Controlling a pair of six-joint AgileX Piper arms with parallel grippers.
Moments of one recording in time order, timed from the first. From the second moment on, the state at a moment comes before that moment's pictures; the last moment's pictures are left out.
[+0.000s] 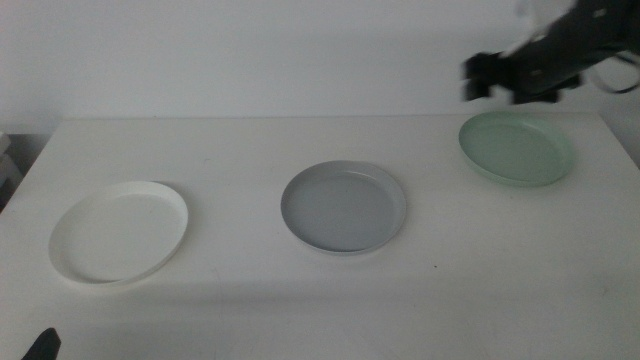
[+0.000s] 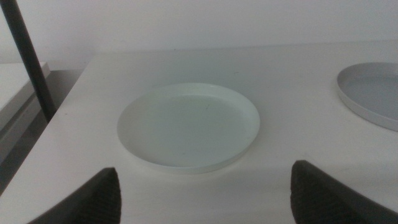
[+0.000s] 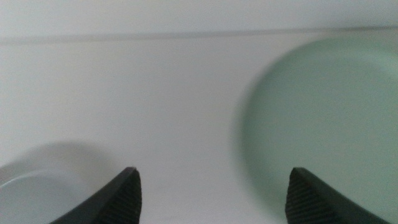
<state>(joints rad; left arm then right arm) -0.07 -0.01 0.03 0.10 0.25 -0.13 0.14 1.93 -1.66 0.15 0.67 0.08</state>
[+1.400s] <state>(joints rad) -0.07 -0.01 0.03 0.10 0.25 -0.13 -0.16 2.36 -1.93 0.11 0.66 0.02</state>
